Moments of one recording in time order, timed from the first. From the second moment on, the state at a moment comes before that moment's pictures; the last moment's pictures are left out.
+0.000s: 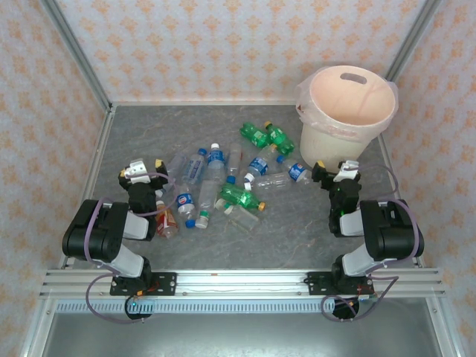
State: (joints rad) left arm -0.01 1.52 0.19 1.22 -0.37 -0.10; right arm 0.01 1.51 0.21 1.14 0.09 0.18
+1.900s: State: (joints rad) left arm -0.31 0.82 0.56 -0.28 -0.08 -0.78; right arm 0.89 1.36 1.04 -0.40 0.26 0.52
